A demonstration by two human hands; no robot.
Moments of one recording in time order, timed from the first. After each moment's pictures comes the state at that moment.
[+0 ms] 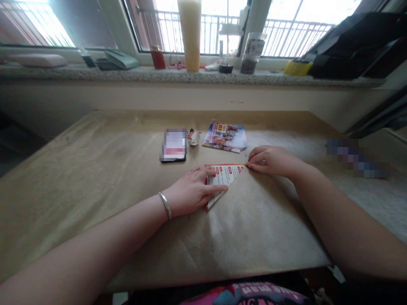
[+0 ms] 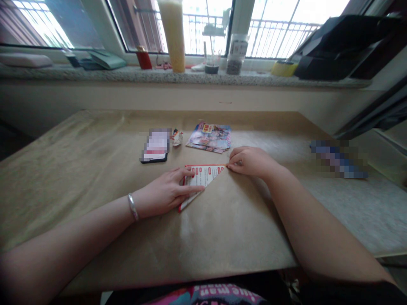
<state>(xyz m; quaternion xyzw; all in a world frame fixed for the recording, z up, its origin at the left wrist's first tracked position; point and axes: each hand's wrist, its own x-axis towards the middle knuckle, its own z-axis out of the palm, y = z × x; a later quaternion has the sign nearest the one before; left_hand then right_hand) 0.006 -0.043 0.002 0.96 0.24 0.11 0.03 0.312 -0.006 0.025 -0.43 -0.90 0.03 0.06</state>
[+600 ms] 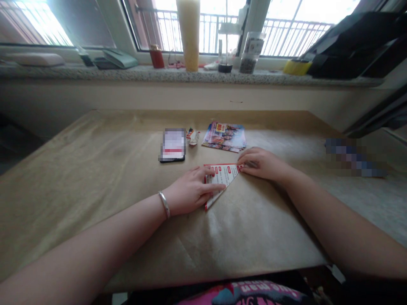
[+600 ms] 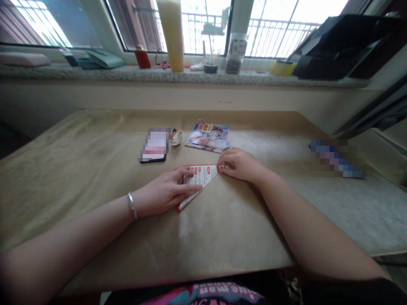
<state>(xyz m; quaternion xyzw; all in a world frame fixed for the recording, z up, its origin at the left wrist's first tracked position) 0.007 -0.040 0.000 0.96 0.24 0.12 0.06 0.298 -0.005 0.006 -0.36 -0.91 0.08 0.20</state>
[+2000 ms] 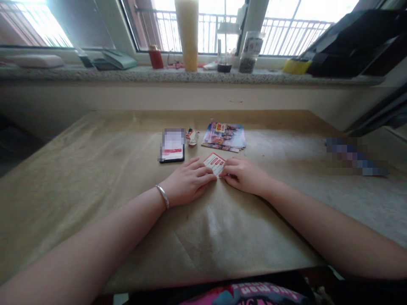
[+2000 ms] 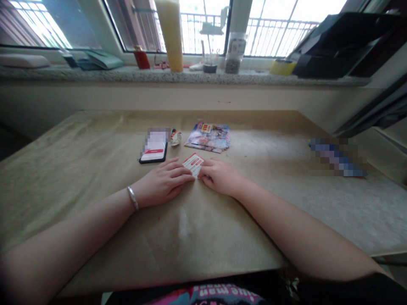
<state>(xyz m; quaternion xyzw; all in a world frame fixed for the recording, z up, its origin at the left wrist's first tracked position) 0.009 -0.023 0.013 0.97 0.22 0.11 -0.04 0.242 -0.028 0.002 -0.35 -0.91 0.05 0.20</state>
